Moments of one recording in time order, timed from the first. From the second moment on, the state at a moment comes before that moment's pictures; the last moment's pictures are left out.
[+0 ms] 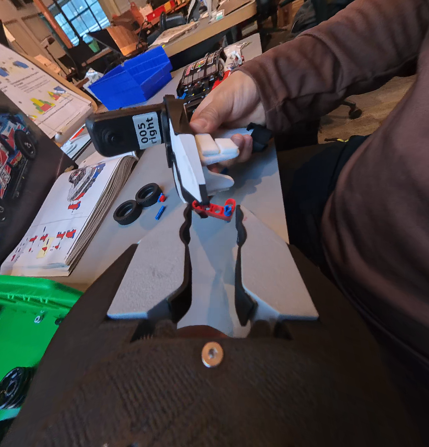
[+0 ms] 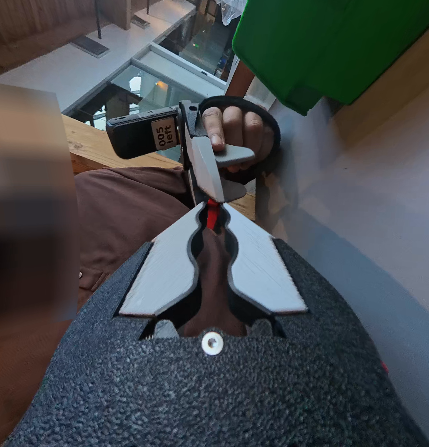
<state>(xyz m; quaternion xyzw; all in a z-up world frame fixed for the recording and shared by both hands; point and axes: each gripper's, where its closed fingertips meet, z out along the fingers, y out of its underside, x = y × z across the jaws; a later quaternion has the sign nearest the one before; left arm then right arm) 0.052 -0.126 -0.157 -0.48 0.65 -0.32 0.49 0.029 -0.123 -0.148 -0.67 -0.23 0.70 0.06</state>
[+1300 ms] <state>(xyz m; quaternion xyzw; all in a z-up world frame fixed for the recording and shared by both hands) 0.053 -0.104 -0.221 -0.65 0.65 -0.25 0.31 0.112 -0.095 -0.204 -0.85 -0.39 0.19 0.29</state>
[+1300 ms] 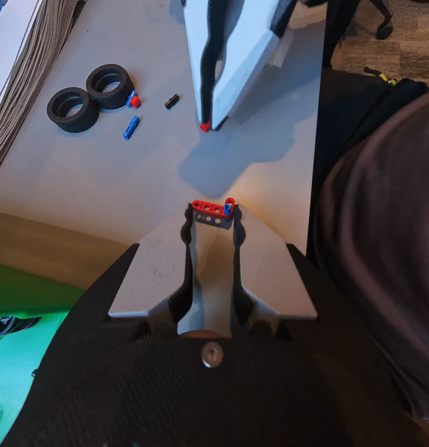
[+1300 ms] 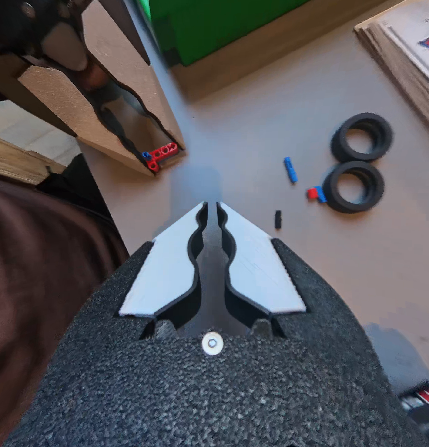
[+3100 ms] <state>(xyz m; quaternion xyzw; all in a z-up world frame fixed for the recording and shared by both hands) 0.074 -0.109 -0.131 -0.56 0.58 -0.18 0.56 0.060 -0.112 -0.122 -0.65 -0.05 0.71 0.25</state>
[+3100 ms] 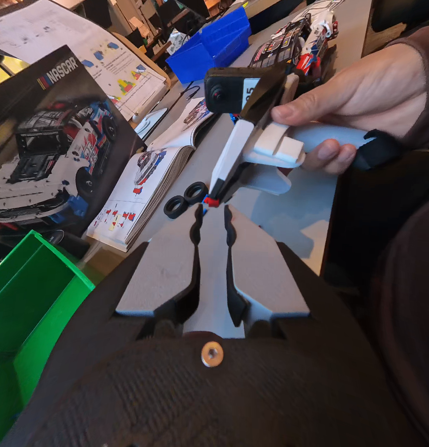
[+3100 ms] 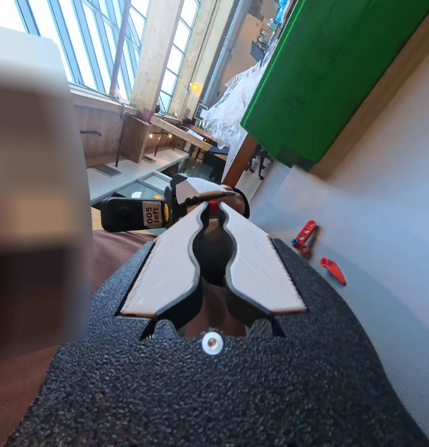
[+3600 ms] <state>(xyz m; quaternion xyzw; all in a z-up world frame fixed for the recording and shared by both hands) 0.074 -0.110 -0.140 -0.51 0.66 -0.15 0.53 0.058 -0.114 -0.131 -0.68 -0.08 0.69 0.25</state>
